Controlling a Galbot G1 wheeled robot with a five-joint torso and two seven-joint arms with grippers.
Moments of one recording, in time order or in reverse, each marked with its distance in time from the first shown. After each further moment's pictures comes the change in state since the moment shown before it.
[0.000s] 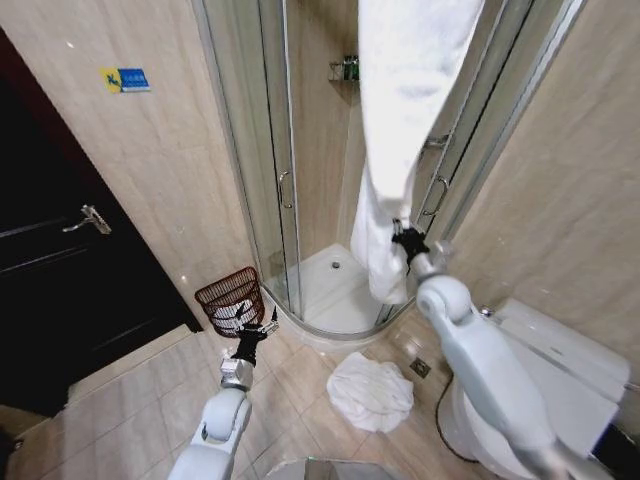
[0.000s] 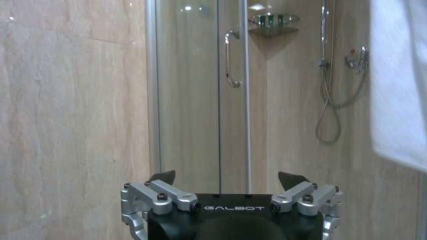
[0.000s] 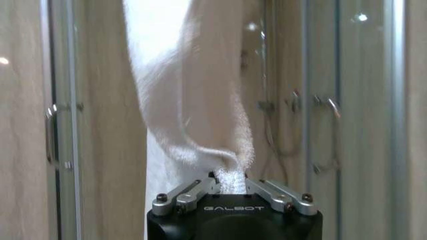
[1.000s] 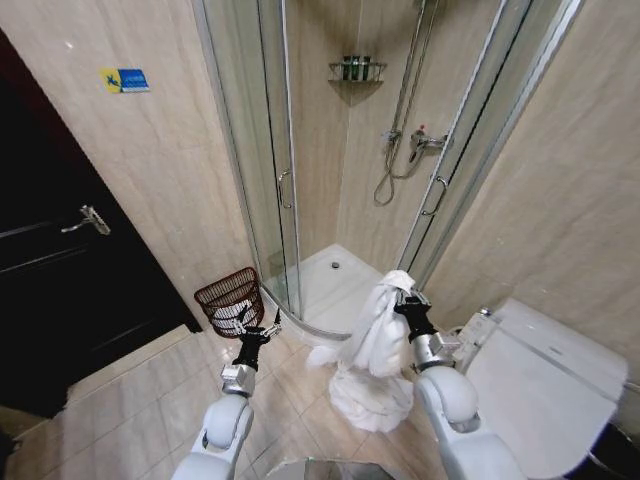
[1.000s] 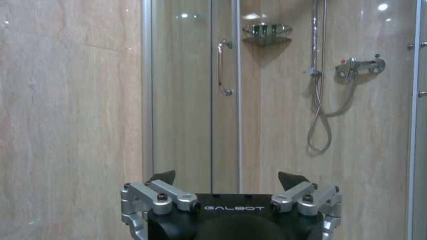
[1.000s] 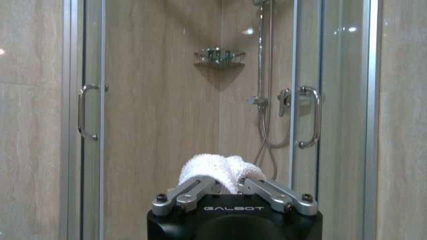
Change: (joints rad) left arm 0.027 -0.001 0.017 -0.024 0.001 -0.031 0.003; right arm -0.377 0.205 0.097 0.172 -0.310 0.148 -0.097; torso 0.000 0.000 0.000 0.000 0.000
